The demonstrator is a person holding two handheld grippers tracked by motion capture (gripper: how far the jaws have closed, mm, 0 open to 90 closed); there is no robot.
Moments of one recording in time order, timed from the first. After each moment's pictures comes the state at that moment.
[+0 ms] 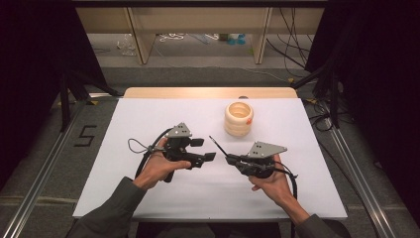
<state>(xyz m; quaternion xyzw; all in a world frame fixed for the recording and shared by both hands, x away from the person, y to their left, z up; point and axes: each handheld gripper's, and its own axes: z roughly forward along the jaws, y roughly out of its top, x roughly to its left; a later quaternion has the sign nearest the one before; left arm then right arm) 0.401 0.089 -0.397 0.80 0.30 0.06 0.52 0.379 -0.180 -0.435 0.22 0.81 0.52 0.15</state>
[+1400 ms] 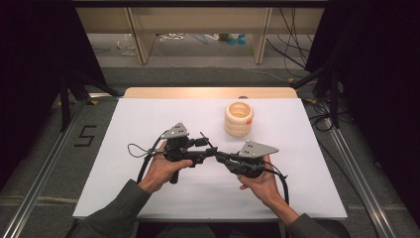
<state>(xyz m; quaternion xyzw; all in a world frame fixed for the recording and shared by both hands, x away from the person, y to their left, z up) 0.400 0.089 -0.403 0.75 0.31 0.05 0.58 0.379 -0.153 -0.436 0.22 0.79 0.56 0.15</state>
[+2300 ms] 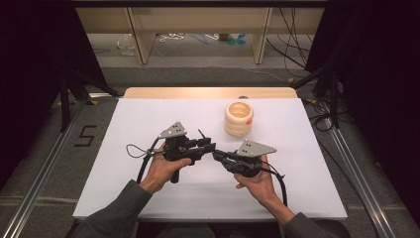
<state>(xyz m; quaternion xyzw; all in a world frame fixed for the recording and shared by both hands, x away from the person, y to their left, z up) 0.401 0.091 -0.403 0.74 0.31 0.04 0.60 0.380 -0.146 -0.436 0.23 0.77 0.57 0.14</state>
